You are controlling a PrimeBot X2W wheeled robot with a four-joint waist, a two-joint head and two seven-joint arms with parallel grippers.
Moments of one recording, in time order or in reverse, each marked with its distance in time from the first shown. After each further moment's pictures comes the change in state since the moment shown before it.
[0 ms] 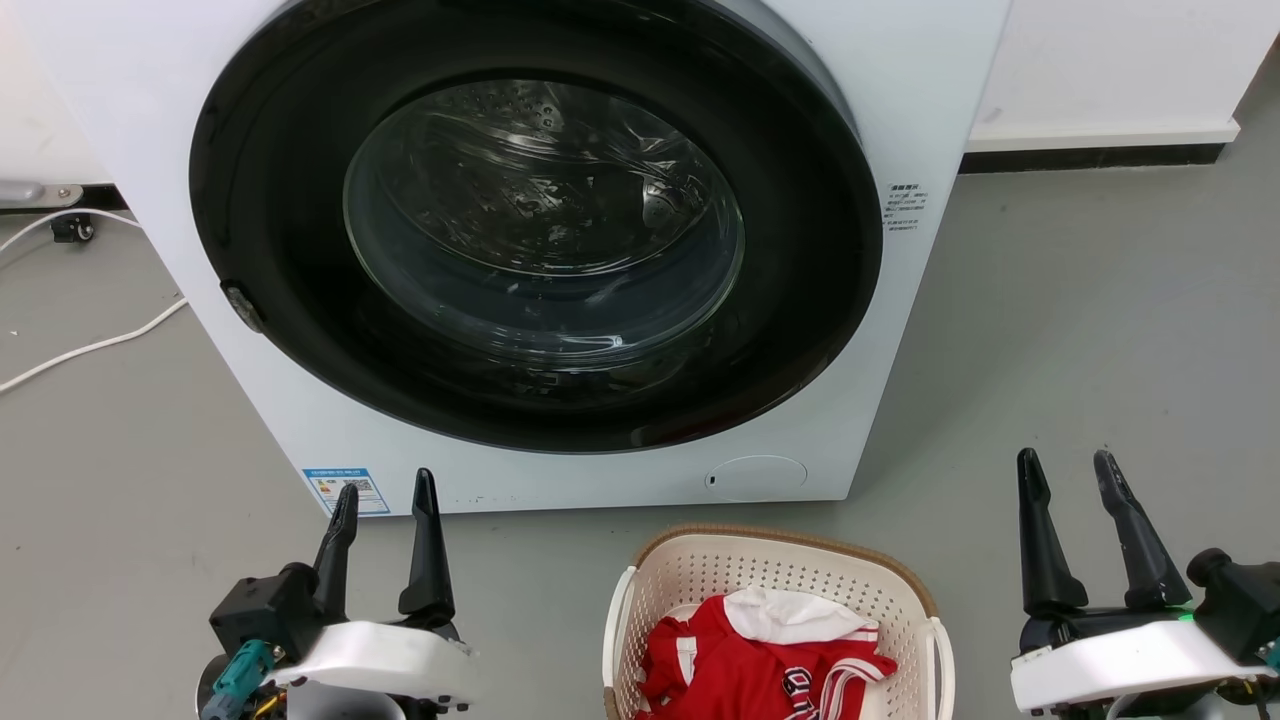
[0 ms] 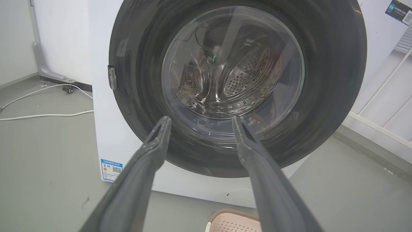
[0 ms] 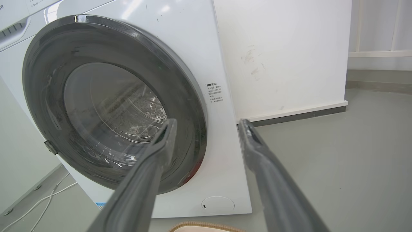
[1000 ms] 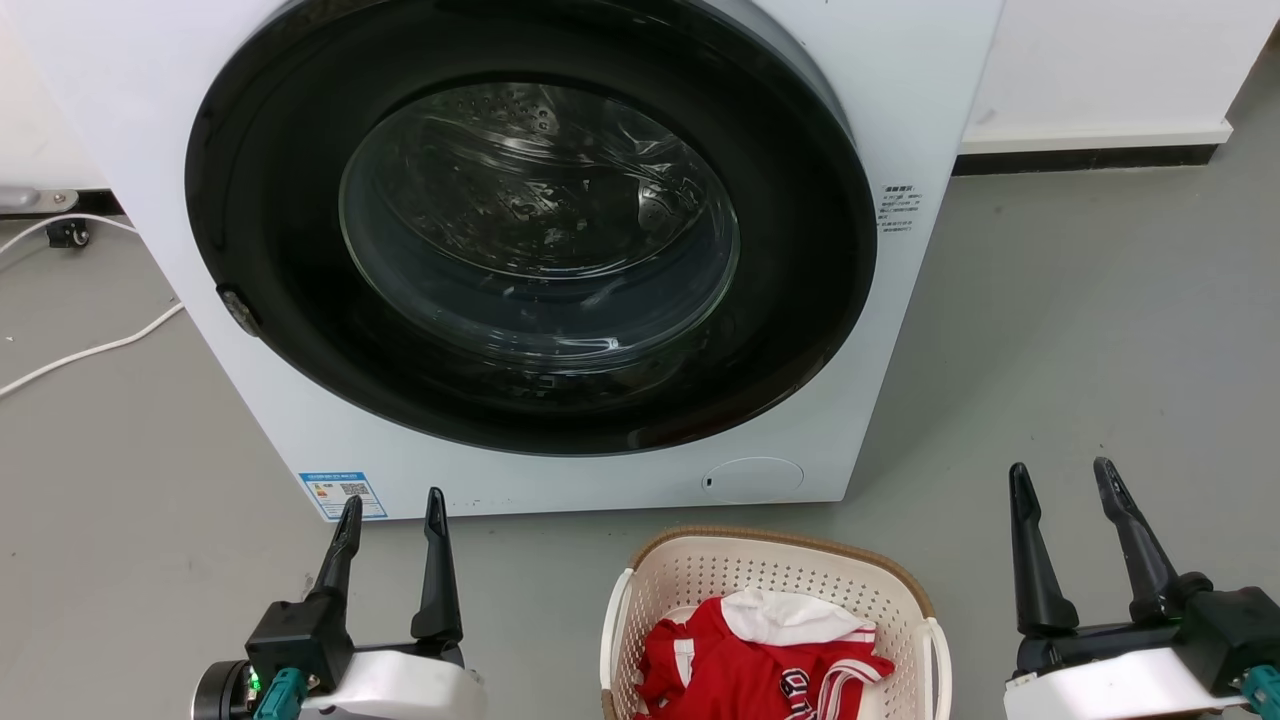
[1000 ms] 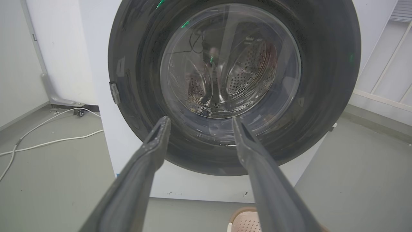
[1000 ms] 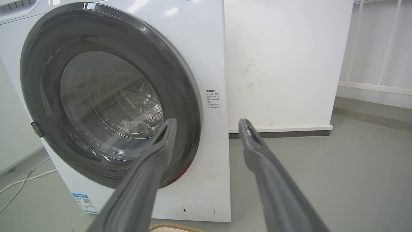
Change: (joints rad) left arm 0.028 0.000 -0.006 0.013 0.165 -0.005 -0.061; right arm 0.036 -0.001 0.007 -0.028 -0.158 0.000 -0.063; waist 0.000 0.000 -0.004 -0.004
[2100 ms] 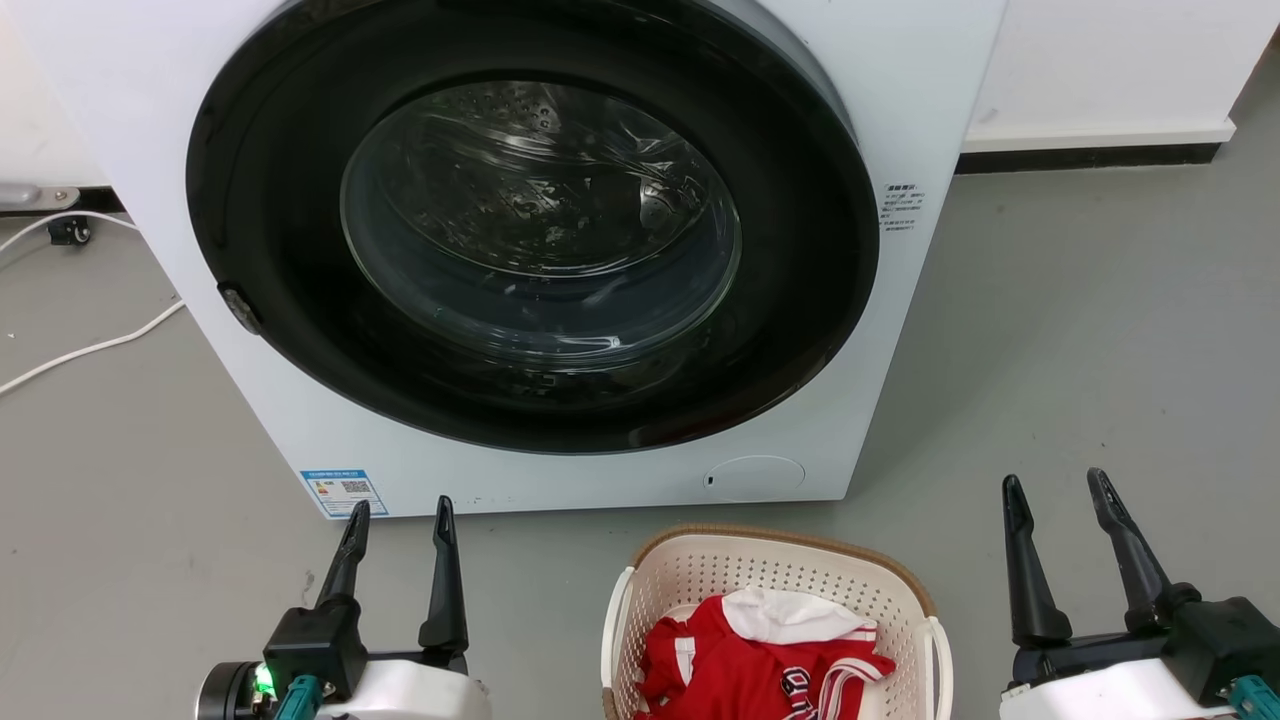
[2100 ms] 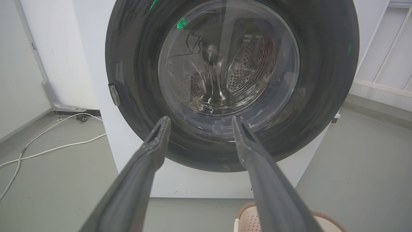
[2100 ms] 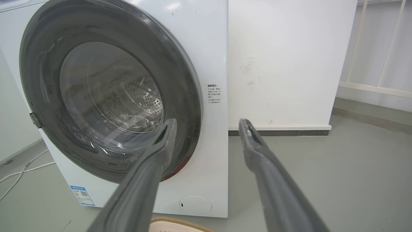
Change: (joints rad) left arm 0.005 0.000 -0.002 0.020 0.058 0.004 -0.020; right arm 0.010 0.000 0.005 0.016 -0.034 0.000 -0.020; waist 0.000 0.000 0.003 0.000
